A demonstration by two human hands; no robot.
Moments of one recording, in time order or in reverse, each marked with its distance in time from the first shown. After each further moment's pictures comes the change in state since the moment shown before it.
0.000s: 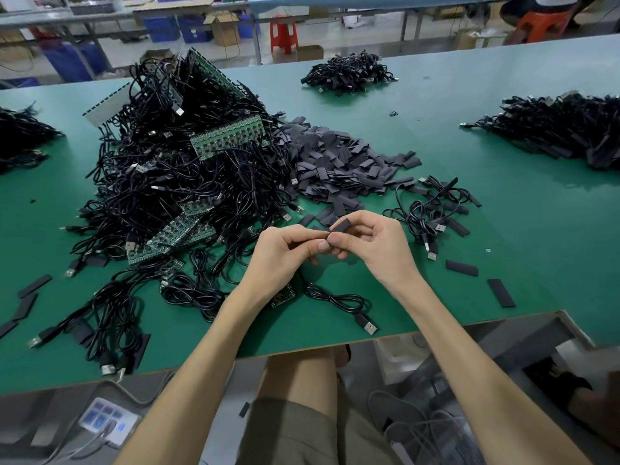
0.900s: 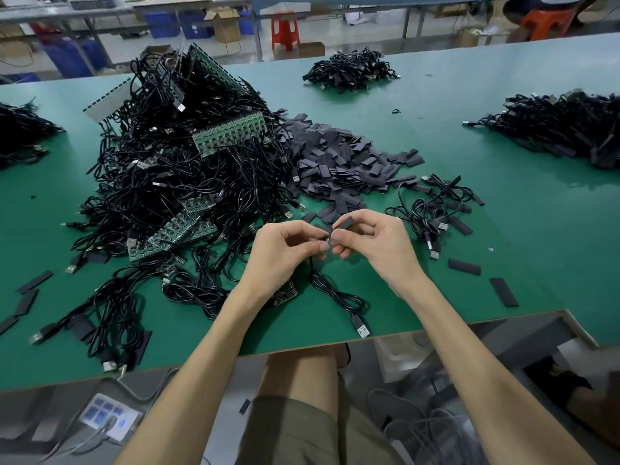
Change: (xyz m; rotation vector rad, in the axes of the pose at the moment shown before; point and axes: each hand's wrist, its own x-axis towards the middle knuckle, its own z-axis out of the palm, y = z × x) left_hand 0.000 0.001 0.001 -0.084 0.041 -0.088; right_hand 0.001 -0.001 0.000 0.074 -0.026 0.049
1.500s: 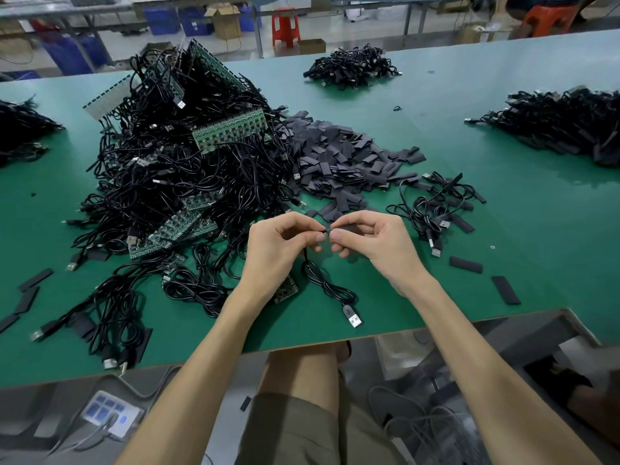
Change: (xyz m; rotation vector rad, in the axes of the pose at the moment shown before) left_hand 0.000 -0.006 -0.001 -0.014 0.095 0.106; right_hand -0.002 -0.002 -0.001 -0.051 -0.007 0.066
